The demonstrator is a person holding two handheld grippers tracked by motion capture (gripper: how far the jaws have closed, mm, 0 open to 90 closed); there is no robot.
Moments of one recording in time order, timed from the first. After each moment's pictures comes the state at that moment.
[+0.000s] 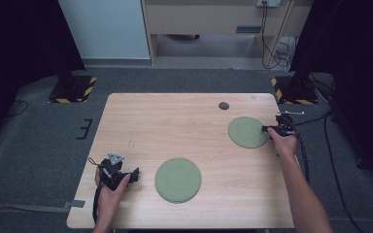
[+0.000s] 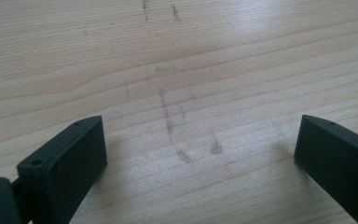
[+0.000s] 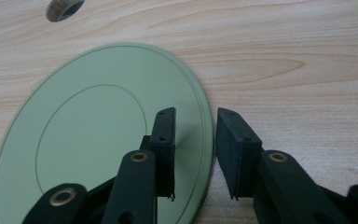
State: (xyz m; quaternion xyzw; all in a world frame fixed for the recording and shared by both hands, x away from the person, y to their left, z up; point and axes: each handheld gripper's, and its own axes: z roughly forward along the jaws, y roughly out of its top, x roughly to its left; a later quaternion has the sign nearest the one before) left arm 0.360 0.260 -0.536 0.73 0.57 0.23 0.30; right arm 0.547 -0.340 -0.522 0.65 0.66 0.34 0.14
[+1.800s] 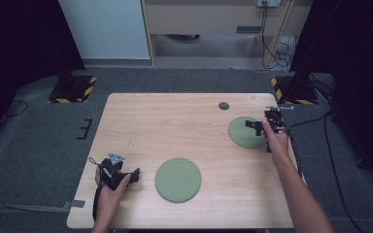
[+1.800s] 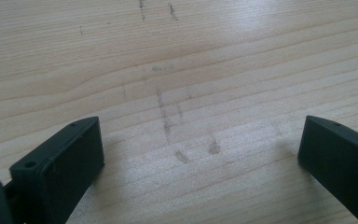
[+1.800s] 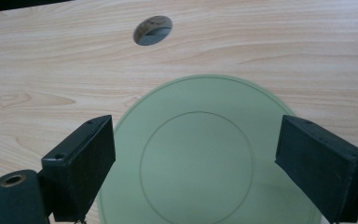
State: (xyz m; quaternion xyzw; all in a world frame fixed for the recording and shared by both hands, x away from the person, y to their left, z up) left arm 0.361 0.260 -0.536 0.73 0.57 0.23 0.30; right arm 0.542 -0.289 -0.490 0.60 0.69 0.39 0.14
